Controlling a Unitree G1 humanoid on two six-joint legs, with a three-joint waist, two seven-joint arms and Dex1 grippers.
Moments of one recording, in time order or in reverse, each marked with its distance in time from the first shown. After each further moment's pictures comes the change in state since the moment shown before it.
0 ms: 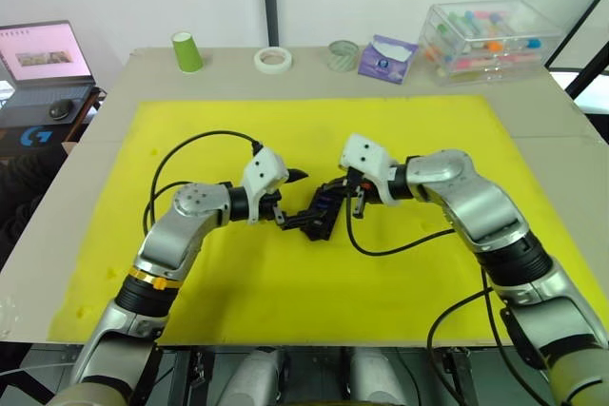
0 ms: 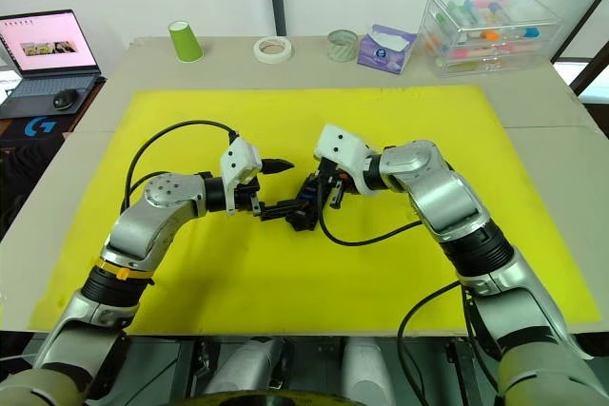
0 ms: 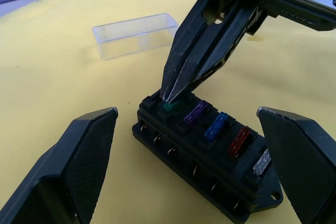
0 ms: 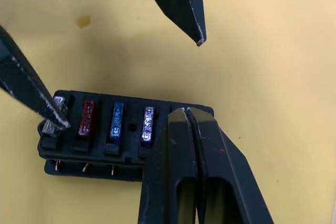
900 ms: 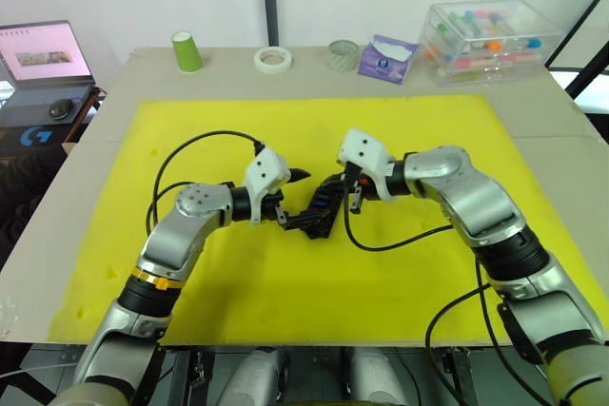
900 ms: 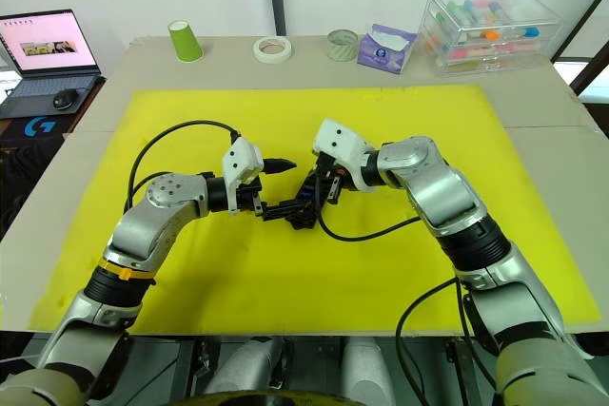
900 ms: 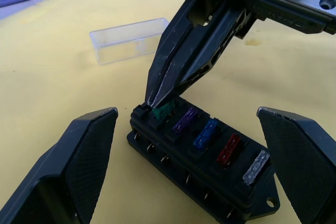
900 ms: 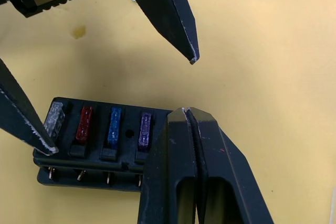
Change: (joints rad) left arm 0.000 -0.015 -0.003 0.001 0.010 -0.005 0.002; right arm -0.021 -0.015 0.030 0.034 -0.027 -0.062 -0.018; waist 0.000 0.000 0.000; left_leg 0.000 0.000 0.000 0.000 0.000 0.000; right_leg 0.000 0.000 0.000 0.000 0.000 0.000
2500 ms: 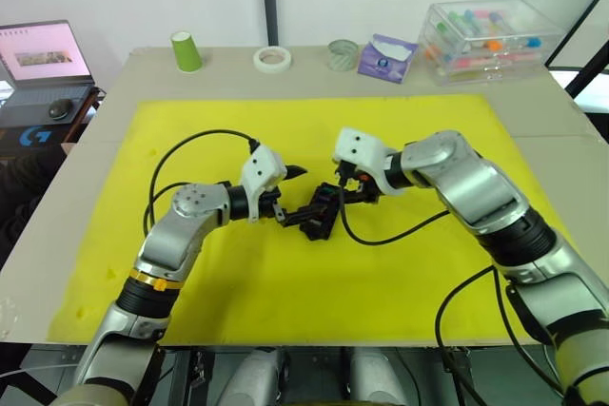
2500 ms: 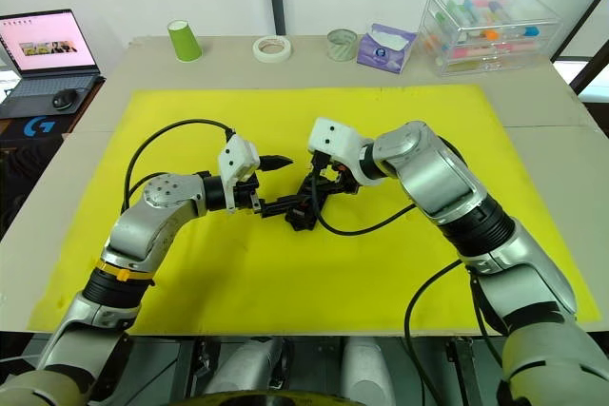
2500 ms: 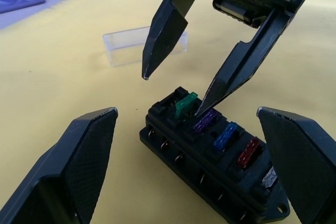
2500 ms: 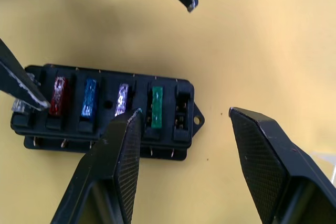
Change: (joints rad) left arm 0.009 -0.004 0.019 -0.006 -0.007 -0.006 0.029; right arm -0.136 -0.050 0.099 -0.033 -0.033 0.190 0.035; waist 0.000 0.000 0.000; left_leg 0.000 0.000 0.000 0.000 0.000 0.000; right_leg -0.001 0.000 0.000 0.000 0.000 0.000
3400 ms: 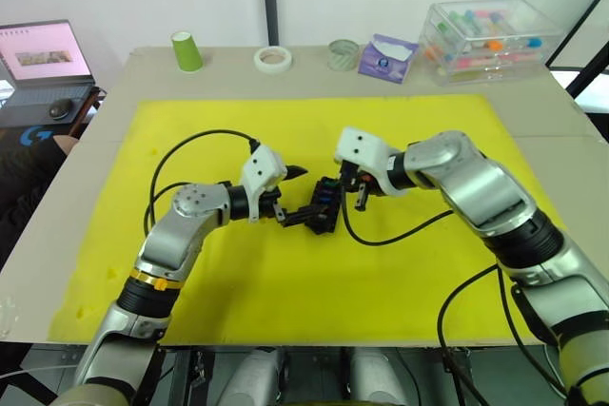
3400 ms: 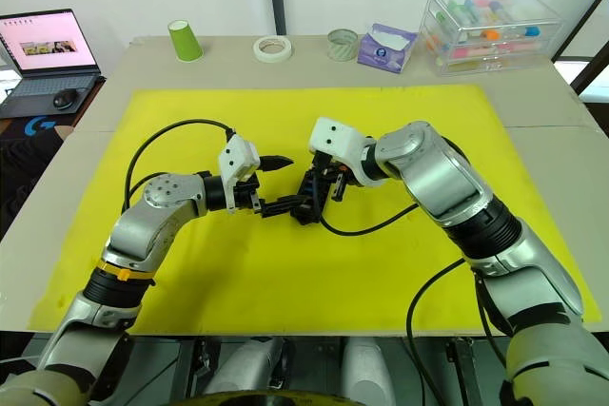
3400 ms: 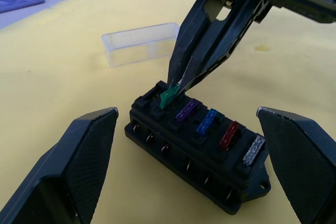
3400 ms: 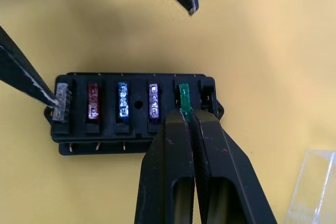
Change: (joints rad) left arm -0.002 -0.002 0.001 0.004 -0.001 -0.001 -0.003; right arm 0.003 -0.030 0.026 -0.038 0.008 0.023 -0.029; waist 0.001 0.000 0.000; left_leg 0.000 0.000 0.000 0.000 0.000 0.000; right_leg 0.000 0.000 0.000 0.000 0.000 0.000
